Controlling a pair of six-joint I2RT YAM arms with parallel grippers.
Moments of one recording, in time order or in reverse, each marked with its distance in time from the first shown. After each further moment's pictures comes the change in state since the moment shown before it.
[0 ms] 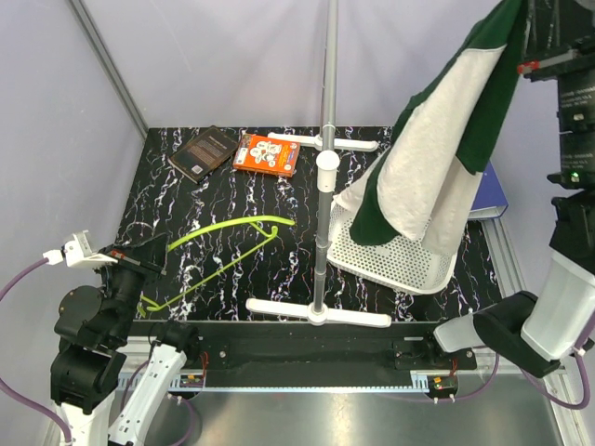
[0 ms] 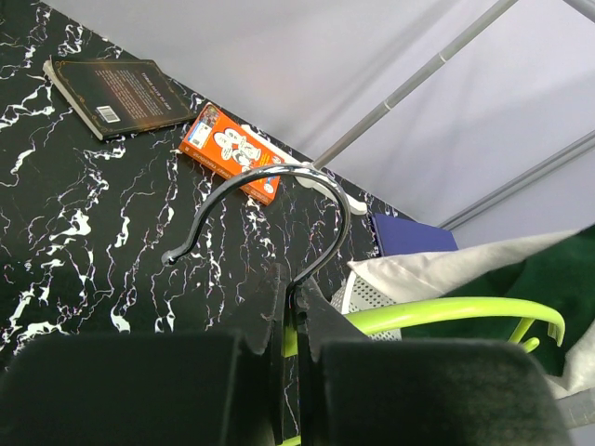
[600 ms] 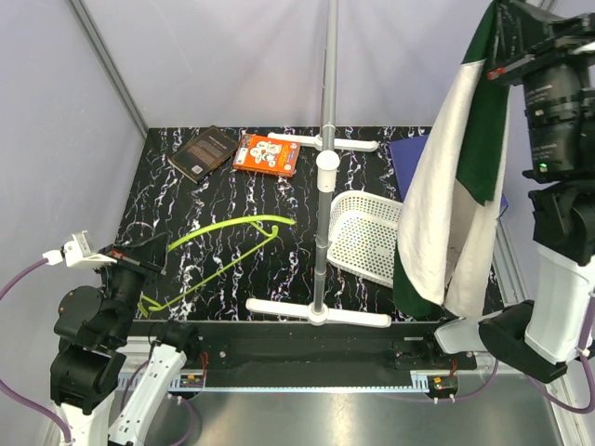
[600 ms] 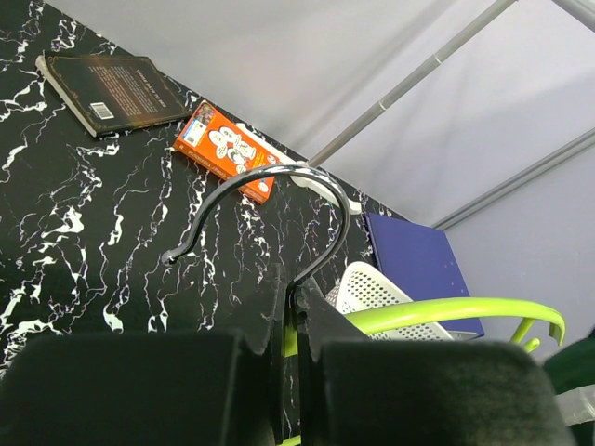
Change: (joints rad) left arm 0.000 0.000 0.002 0.000 0.008 -0.018; right arm 0.000 -0.072 -0.215 0.032 0.058 -0.084
